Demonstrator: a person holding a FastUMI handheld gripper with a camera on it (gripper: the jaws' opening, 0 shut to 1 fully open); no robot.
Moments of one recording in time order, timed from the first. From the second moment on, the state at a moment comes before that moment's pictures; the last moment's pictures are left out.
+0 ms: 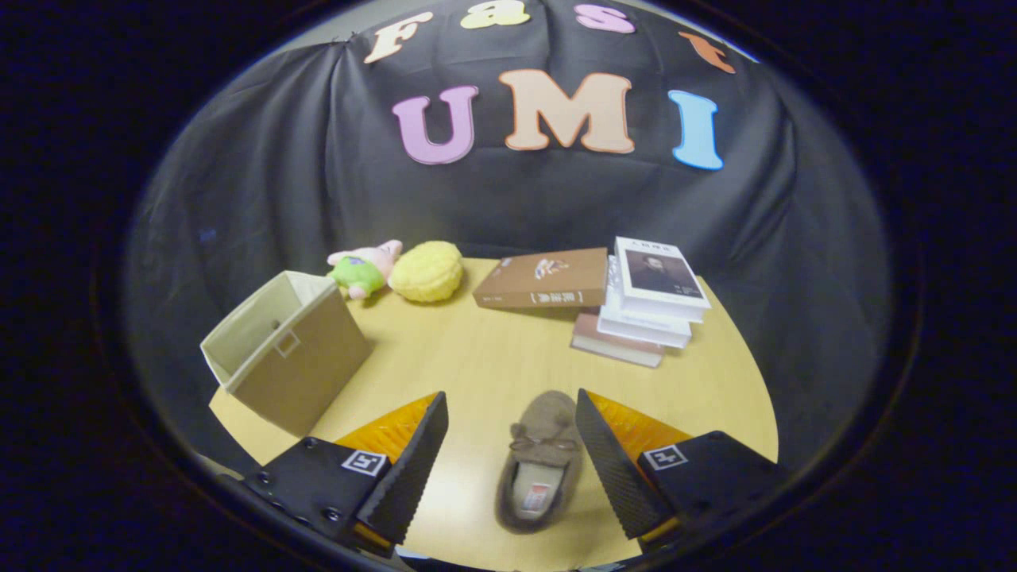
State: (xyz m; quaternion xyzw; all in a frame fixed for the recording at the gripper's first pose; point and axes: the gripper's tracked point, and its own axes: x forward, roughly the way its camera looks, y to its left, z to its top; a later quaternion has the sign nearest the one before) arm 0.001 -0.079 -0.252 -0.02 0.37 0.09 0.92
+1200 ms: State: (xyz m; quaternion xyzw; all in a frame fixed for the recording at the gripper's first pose) arm -0.039 -0.142 -0.399 0.06 0.58 0.04 0.81
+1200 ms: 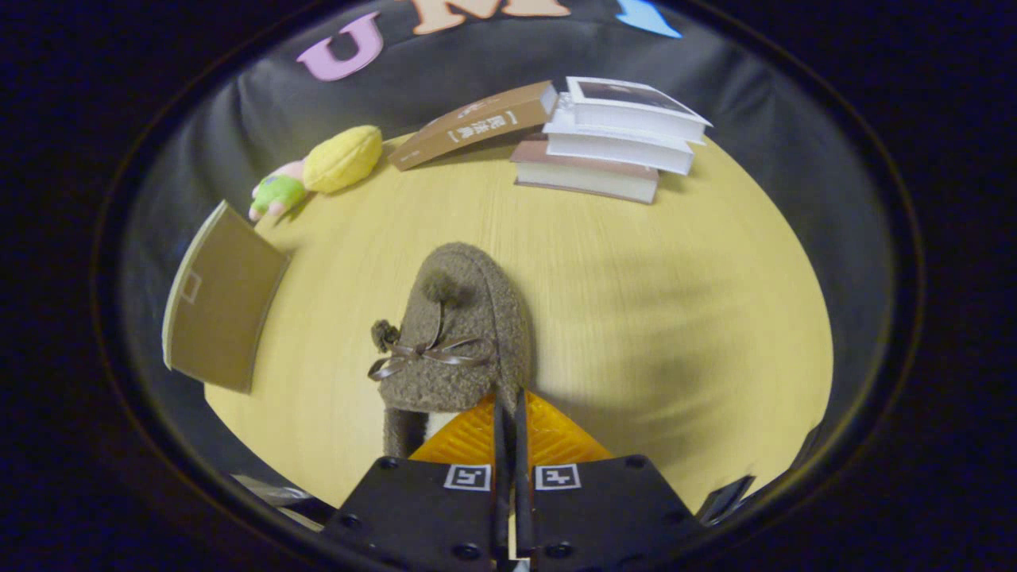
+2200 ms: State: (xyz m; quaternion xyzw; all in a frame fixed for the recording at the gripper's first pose) arm -0.025 0.000 -0.292 0.19 0.53 0.05 0.82
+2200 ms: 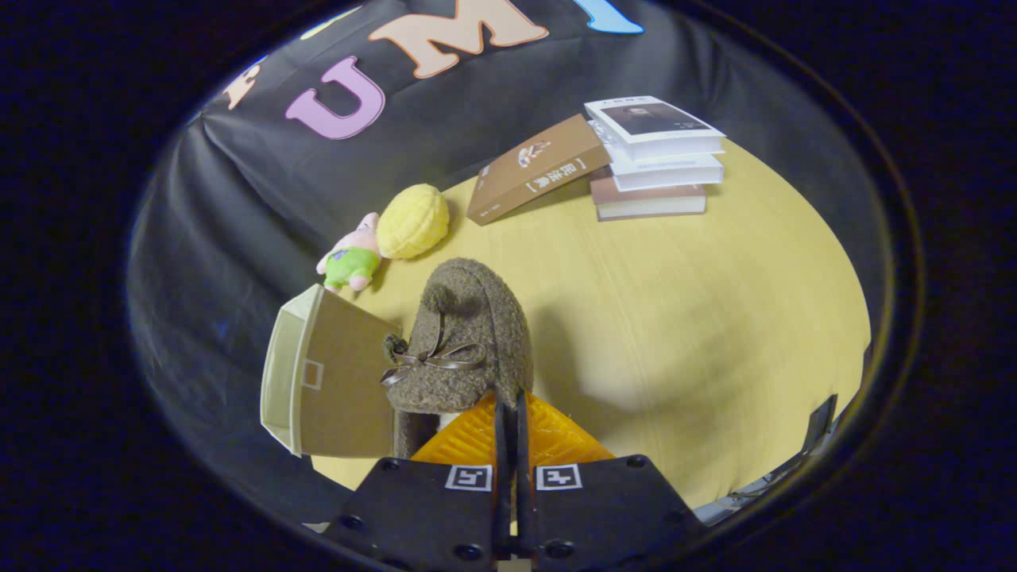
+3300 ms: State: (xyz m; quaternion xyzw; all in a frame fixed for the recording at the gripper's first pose) arm 0.008 0.250 -0.209 0.25 0.49 0.16 0.82
